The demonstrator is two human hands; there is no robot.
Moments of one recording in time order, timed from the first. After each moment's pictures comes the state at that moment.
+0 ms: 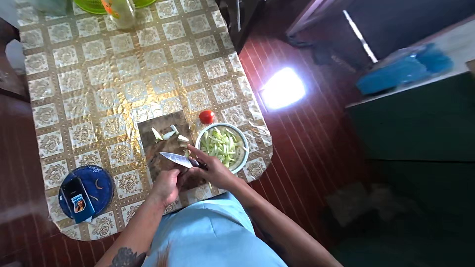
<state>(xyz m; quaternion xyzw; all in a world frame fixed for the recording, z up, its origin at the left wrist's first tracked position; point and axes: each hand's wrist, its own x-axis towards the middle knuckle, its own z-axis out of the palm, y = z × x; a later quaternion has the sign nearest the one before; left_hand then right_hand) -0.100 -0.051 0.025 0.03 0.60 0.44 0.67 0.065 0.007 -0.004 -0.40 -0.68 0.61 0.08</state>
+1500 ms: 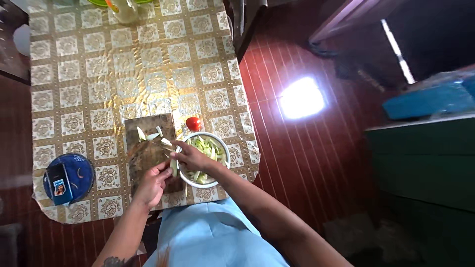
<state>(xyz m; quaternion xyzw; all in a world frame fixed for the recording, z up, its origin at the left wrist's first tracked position) -0.048 -0.036 0.012 0.09 0.64 0.45 0.61 0.080 0.094 -0.033 -0.34 -0.63 0.70 -0.04</state>
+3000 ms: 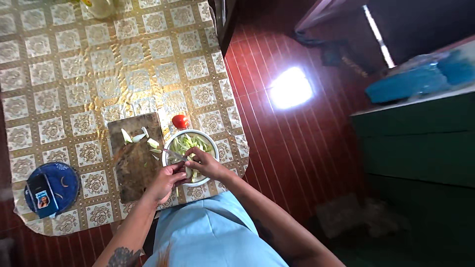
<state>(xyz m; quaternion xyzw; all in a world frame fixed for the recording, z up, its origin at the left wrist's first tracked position) -0.002 -0.009 -0.004 0.13 0.60 0.35 0.71 0.170 0.082 -0.052 -0.36 -0.62 0.70 0.01</state>
